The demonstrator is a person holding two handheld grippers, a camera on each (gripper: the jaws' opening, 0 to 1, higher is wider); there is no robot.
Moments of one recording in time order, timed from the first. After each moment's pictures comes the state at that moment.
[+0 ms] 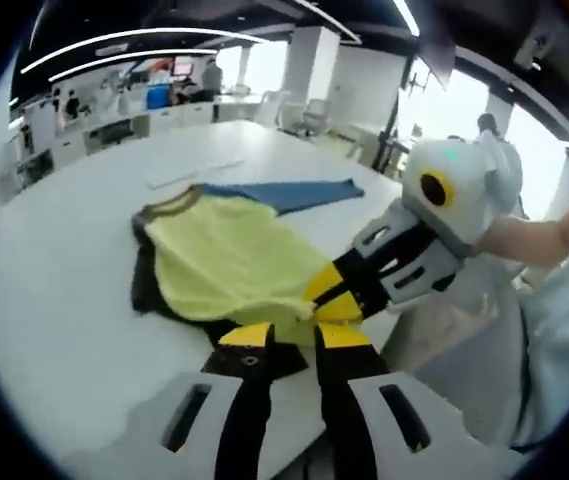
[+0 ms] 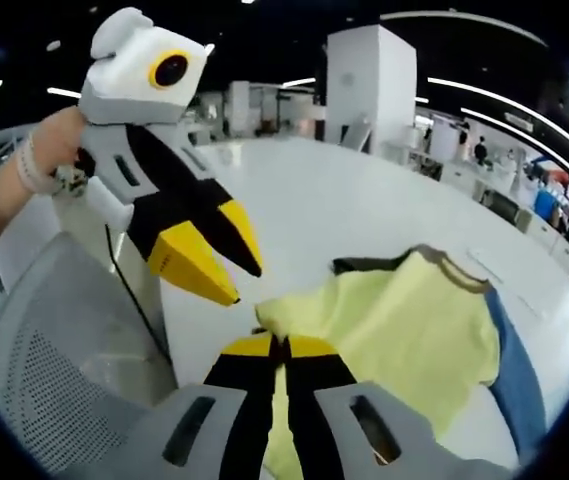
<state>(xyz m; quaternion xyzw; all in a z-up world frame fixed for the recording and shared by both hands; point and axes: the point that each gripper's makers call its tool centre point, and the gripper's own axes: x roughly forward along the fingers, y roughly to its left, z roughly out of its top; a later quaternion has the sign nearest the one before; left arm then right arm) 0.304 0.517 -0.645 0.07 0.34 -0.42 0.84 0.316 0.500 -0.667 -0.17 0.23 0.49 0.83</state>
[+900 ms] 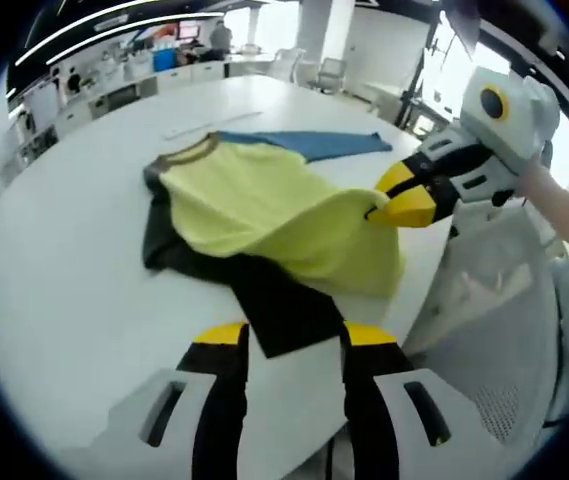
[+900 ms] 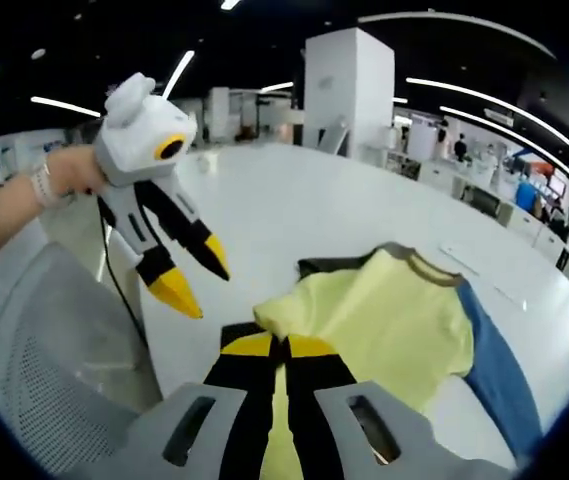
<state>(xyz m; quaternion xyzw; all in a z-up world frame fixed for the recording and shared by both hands) 0.319 0.547 -0.695 0.09 0.41 -0.39 0.82 0.337 0.467 -0.653 -0.15 0.22 0.45 0.85</state>
